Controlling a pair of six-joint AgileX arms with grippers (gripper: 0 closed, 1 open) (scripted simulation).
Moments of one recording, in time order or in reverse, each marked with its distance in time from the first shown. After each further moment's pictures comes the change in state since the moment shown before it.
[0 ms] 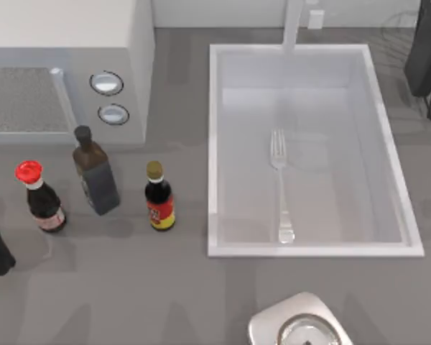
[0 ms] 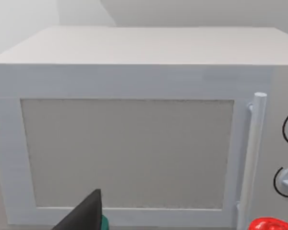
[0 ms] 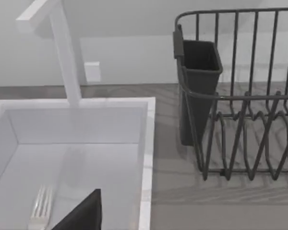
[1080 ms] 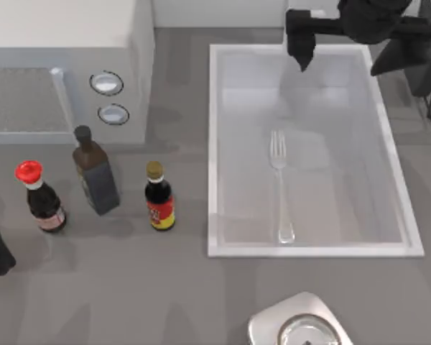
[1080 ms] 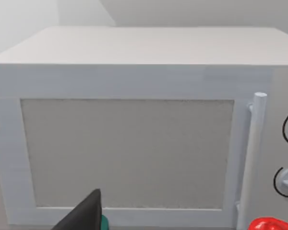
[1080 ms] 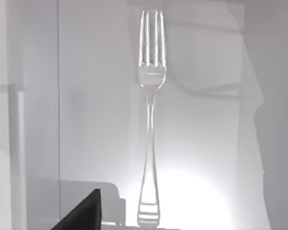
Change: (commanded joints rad) left arm 0.000 0.000 0.000 0.000 0.000 0.000; right arm 0.294 1.806 1.754 -1.002 0.007 0.309
